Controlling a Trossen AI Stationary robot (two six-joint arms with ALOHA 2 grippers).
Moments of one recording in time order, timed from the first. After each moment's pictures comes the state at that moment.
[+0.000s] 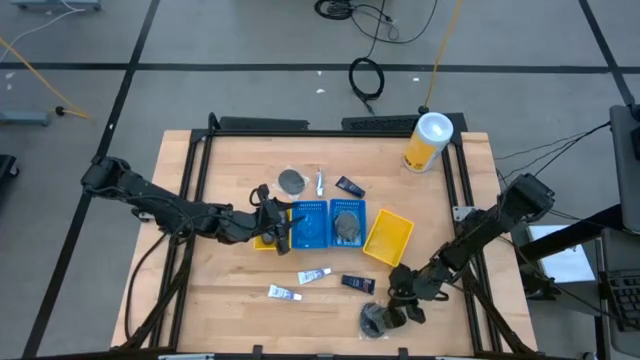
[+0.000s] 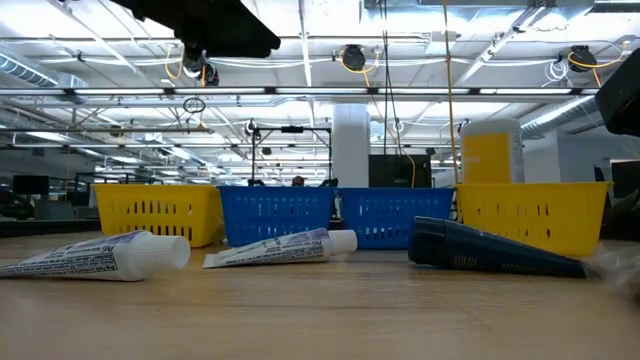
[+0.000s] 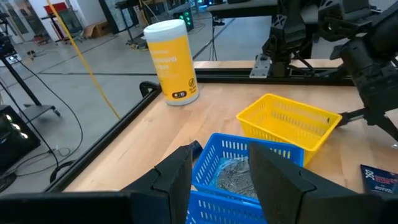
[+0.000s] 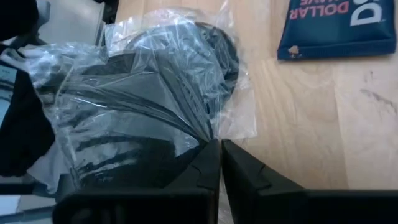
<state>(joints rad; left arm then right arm) -0.31 1.29 0.72 0.28 -0.68 -0.04 0.74 1.62 0.27 0.43 0.04 0.87</state>
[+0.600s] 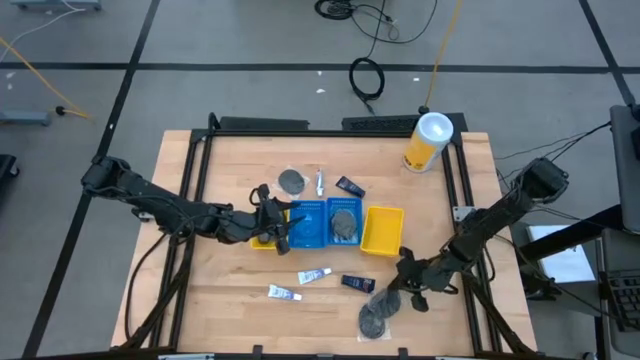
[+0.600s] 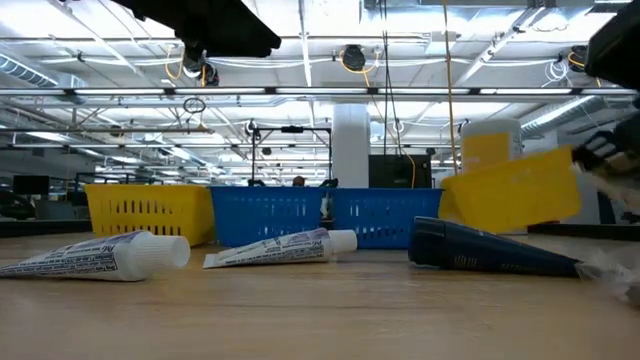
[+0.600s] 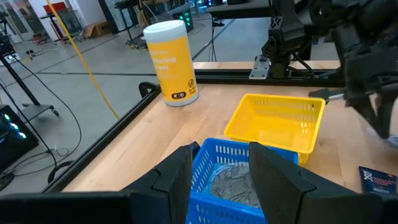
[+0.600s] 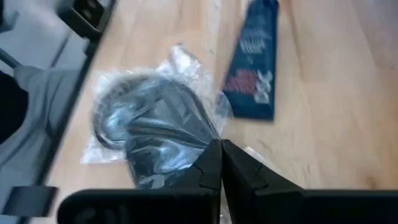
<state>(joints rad) -0.31 1.29 0.73 0.28 -0.67 -0.04 0.73 1.34 0.37 0.28 0.26 0.66</state>
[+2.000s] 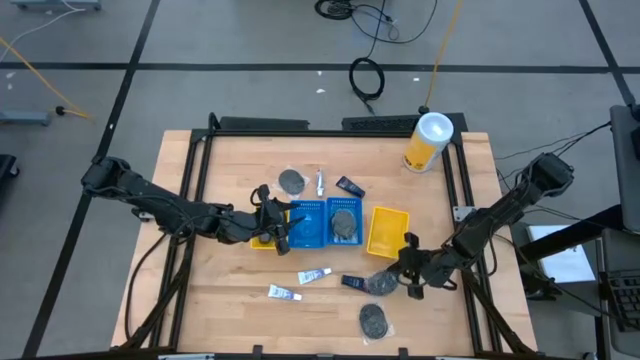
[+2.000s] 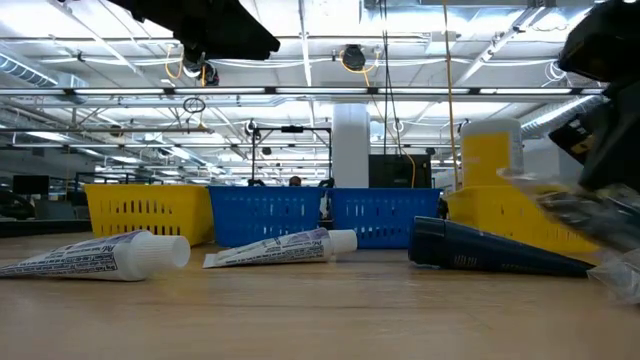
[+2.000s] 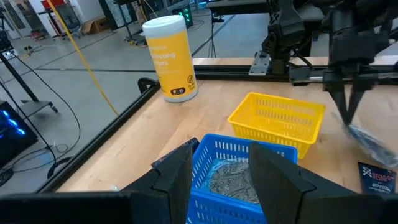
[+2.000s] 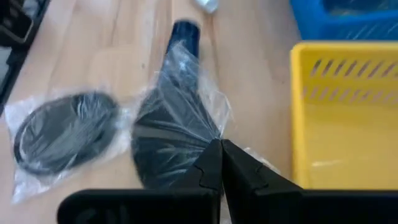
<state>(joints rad) -0.31 1.29 0.73 0.26 -0.67 -0.06 0.70 1.21 0.42 -0.02 0.43 0.66</state>
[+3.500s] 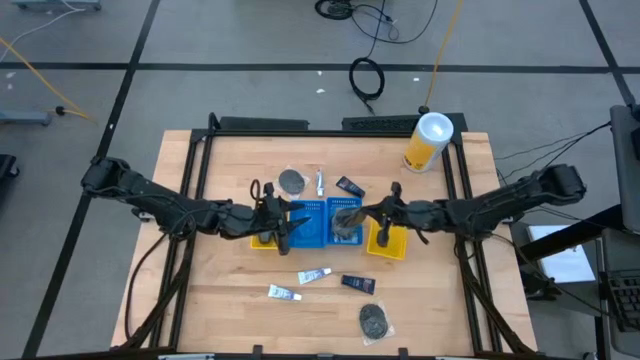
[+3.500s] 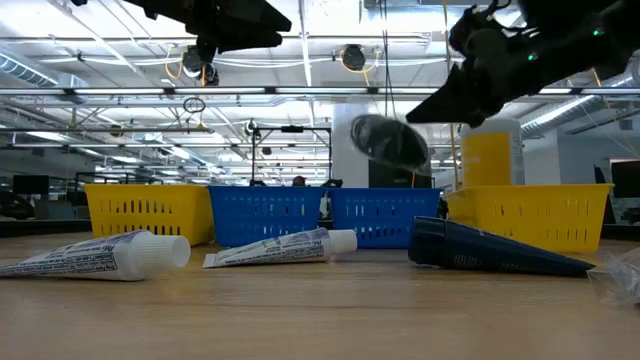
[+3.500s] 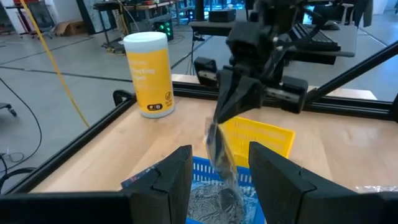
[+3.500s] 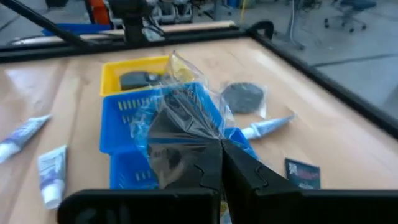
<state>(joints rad) -0.27 1.29 0.73 0.36 -0.54 -0.09 0.15 1.17 0.42 0.42 0.43 0.16</state>
